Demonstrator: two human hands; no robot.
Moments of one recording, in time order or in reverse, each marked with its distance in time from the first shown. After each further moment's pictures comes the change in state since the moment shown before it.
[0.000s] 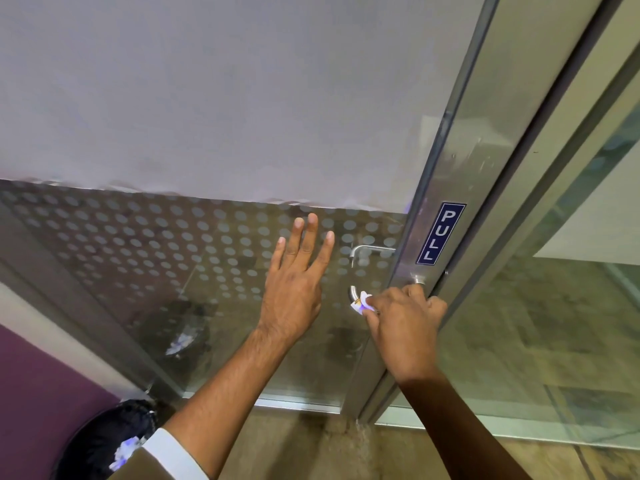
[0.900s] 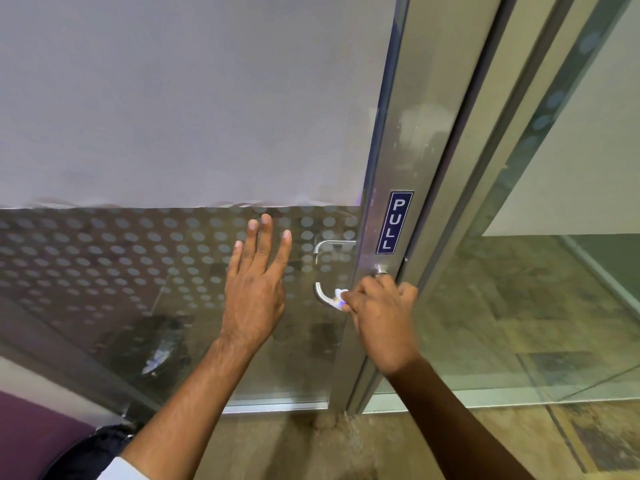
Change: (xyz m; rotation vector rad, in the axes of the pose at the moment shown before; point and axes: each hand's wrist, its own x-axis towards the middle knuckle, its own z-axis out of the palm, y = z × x) left_hand 0.000 -0.001 0.001 0.020 0.018 -0.001; right_hand -0.002 0.035 0.018 0.084 0.069 -0.098
